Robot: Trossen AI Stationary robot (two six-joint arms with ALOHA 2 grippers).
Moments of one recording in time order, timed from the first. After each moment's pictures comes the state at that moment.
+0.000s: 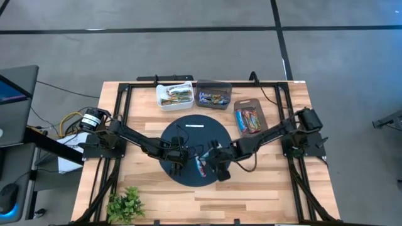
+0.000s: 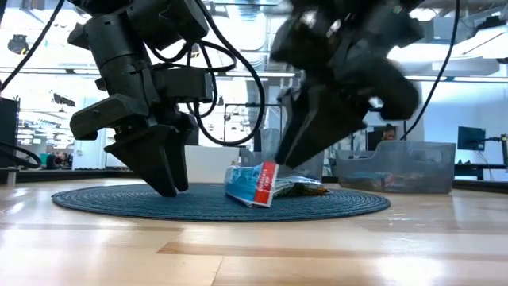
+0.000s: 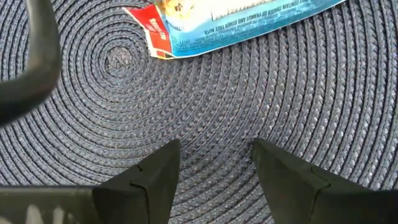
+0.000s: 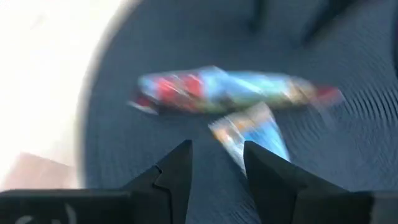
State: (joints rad) left arm -0.26 1.75 0.88 -0.30 -0.18 -0.17; right arm 0.27 1.85 1.08 -0.18 0.06 -0.15
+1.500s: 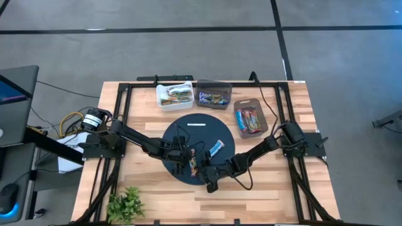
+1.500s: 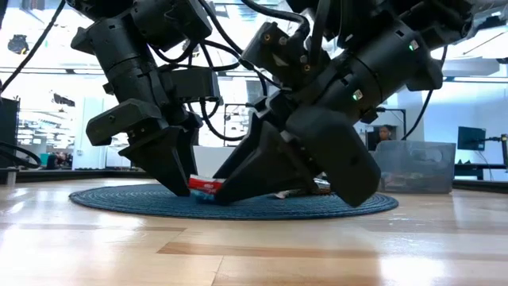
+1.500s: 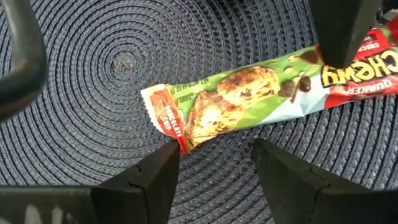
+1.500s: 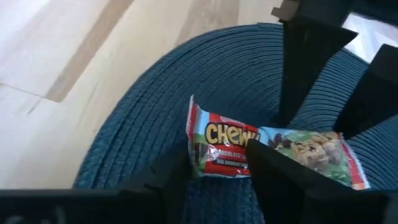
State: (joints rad) left arm -0.26 1.75 0.88 -0.21 -0.22 -0.16; right arm 0.39 2.10 1.10 0.30 0.33 -0.17
